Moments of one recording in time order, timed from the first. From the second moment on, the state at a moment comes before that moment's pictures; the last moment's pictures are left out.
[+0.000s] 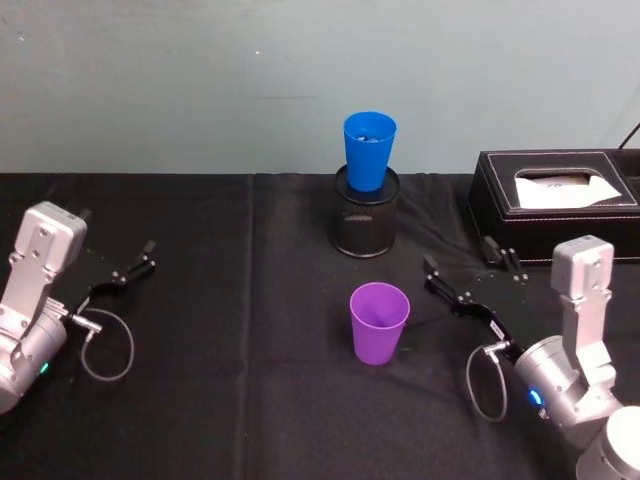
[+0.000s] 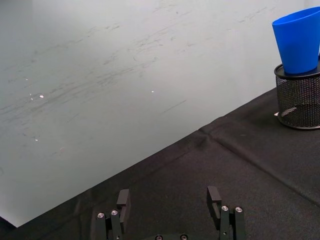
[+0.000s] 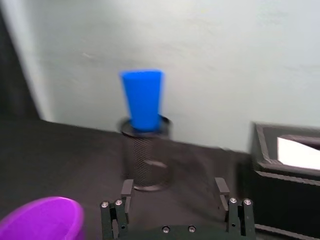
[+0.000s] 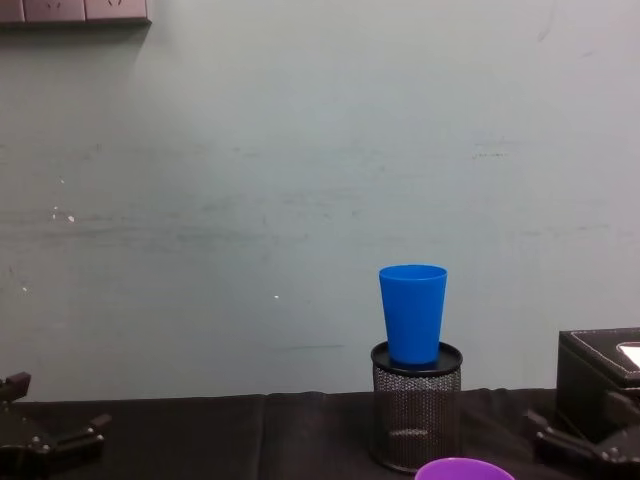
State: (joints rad) left arm -0.20 0.60 0.45 -1.41 -0.25 -0.12 0.03; right arm 0.08 0.28 -0.23 -1.38 0.26 -0.22 0.22
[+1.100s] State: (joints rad) left arm -0.20 0.60 0.45 -1.41 -0.25 -0.12 0.03; right arm 0.09 0.24 -0.21 -1.35 0.18 -0.19 0.12
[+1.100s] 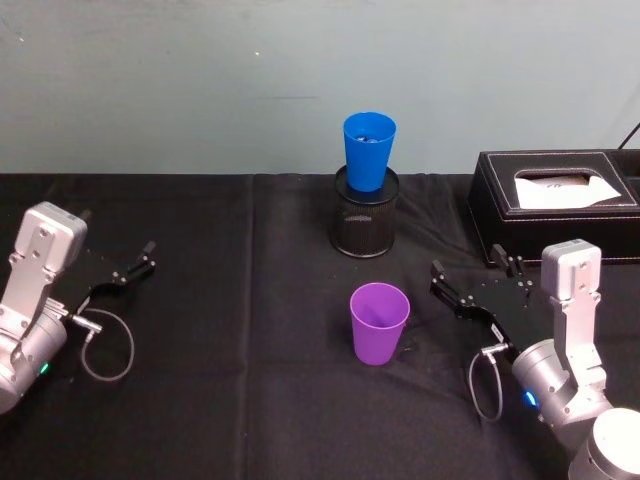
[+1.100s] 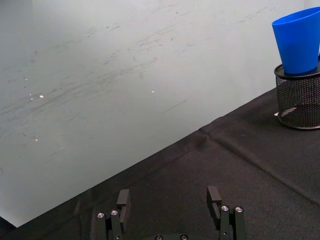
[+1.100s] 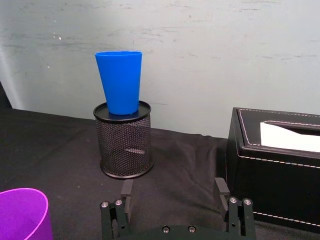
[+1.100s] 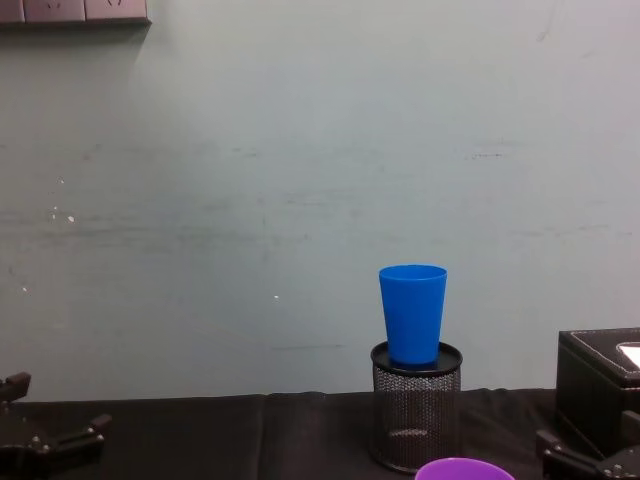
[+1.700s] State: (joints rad) left arm -0.20 0.60 0.45 -1.41 -0.25 -0.12 0.03; right arm 0.09 0.24 -0.21 -1.35 0.18 -0.19 0.12
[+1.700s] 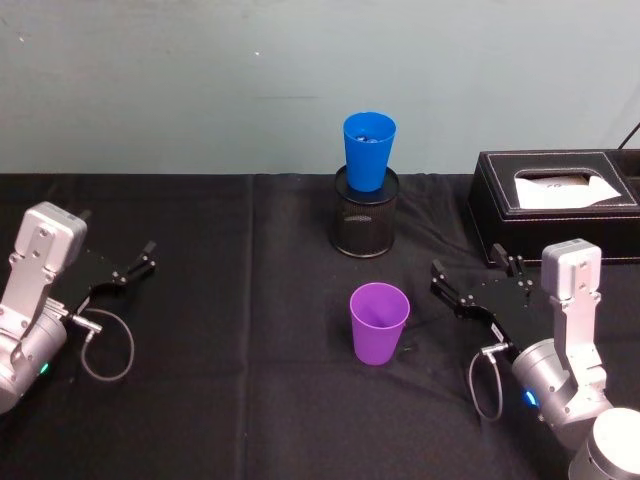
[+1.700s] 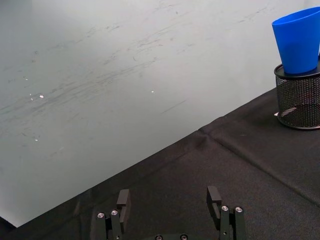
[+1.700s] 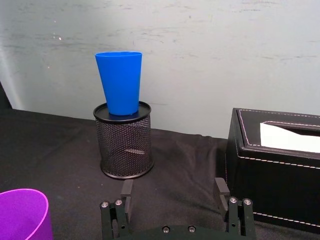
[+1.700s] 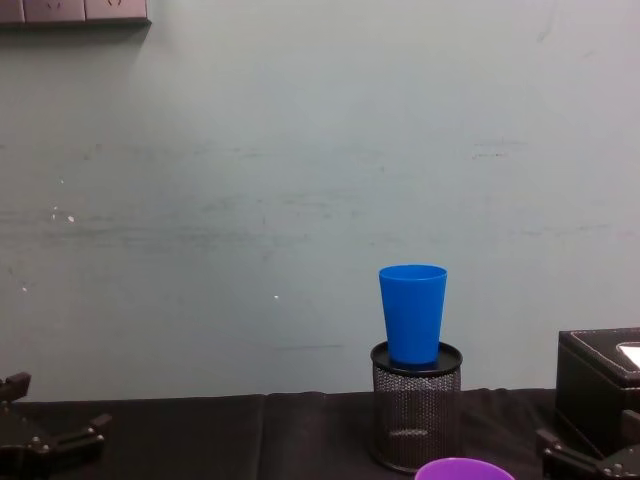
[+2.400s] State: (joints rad) left arm -0.20 0.60 0.45 -1.41 -0.25 -0.12 0.03; right arm 0.09 0.24 -0.21 -1.35 0.18 -0.19 0.12
